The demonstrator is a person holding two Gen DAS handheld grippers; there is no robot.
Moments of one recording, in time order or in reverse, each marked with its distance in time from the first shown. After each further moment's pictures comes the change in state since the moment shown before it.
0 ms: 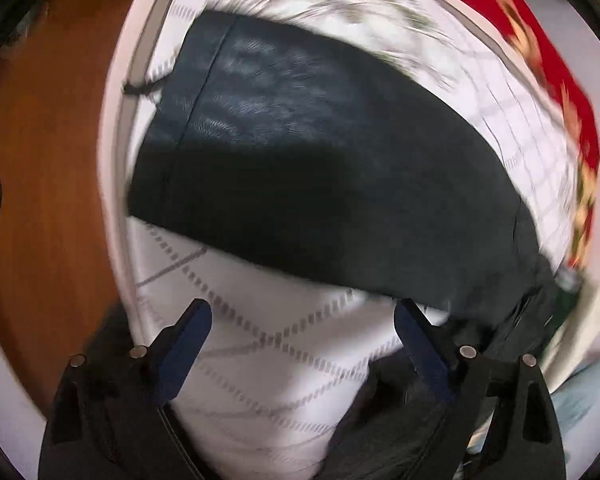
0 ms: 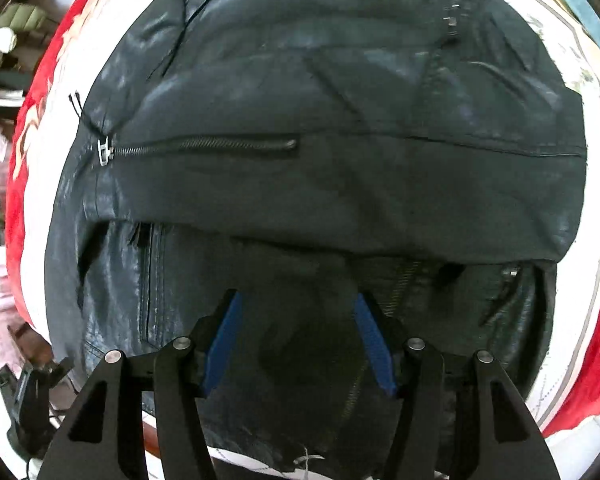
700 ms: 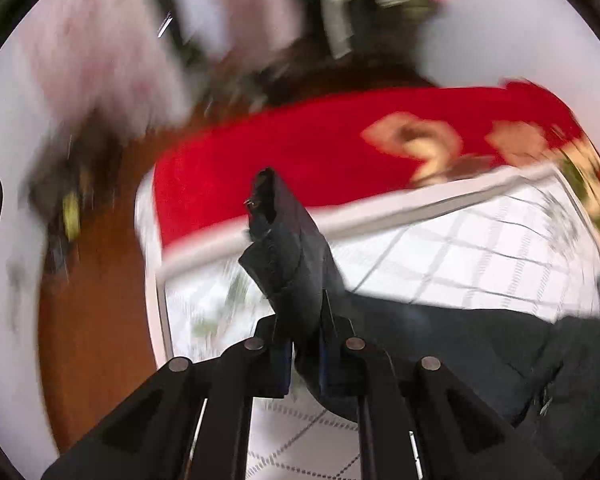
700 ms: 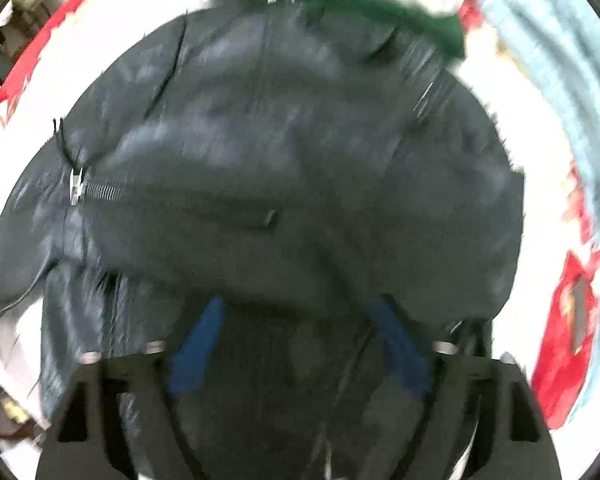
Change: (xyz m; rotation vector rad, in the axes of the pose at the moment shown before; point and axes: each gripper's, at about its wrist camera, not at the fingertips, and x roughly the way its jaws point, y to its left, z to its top) left arm -0.114 -0.205 0.038 0.607 -0.735 0.303; right arm -0.020 0.047 -0.003 -0.063 -0.241 -0.298
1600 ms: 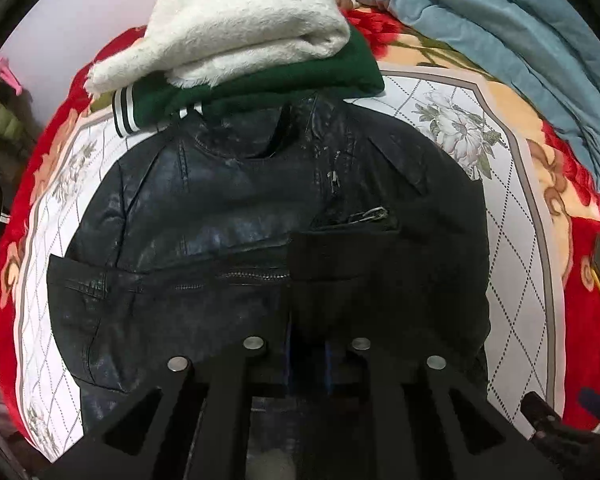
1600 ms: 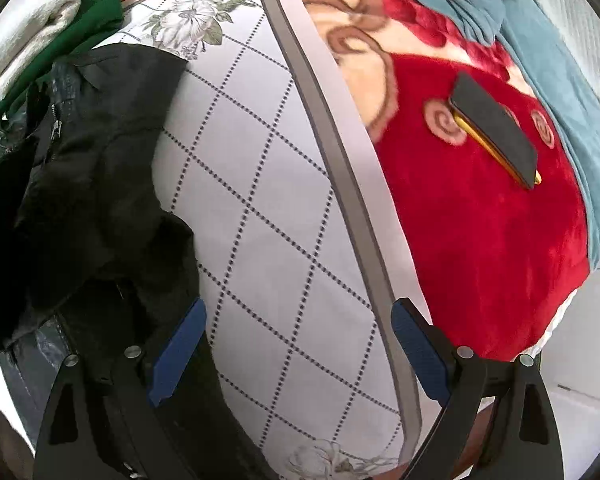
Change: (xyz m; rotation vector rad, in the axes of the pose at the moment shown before) left arm -0.160 -0.330 -0.299 1.048 0.082 -0.585; right arm 0.023 -0.288 -0.083 0.580 0.181 -0.046
